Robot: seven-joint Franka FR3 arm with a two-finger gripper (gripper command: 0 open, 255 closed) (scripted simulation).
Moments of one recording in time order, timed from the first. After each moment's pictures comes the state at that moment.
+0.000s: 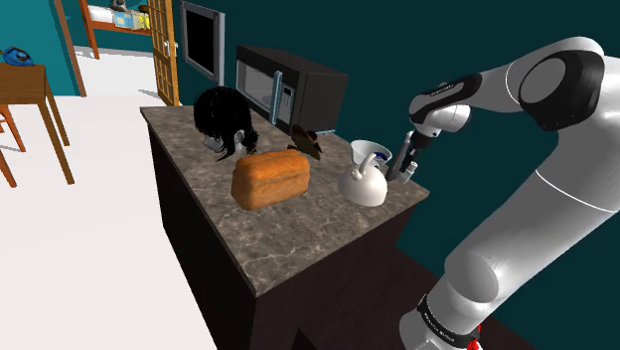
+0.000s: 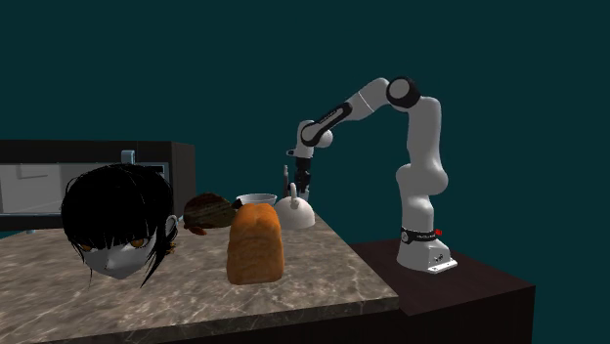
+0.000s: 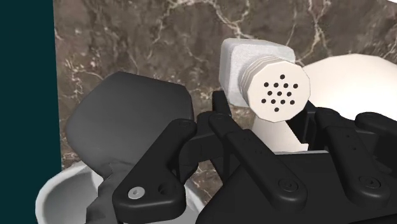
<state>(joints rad) -0.28 -0.07 -0.58 -2.23 0.03 2.24 -1.05</state>
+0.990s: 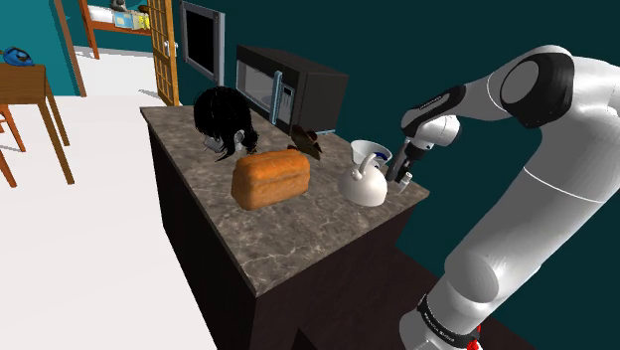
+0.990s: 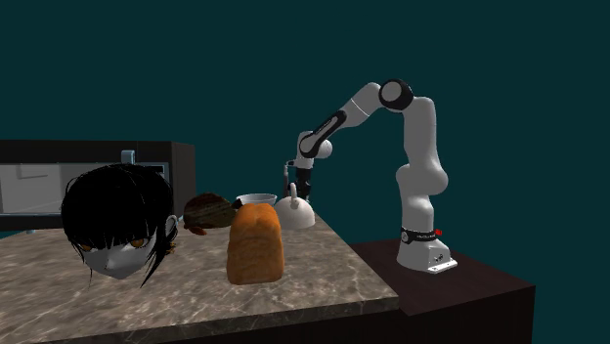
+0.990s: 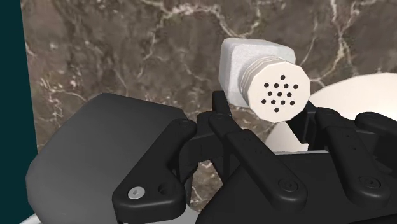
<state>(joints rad) -0.28 0.02 -0.59 -2.29 0.10 2.37 -1.11</state>
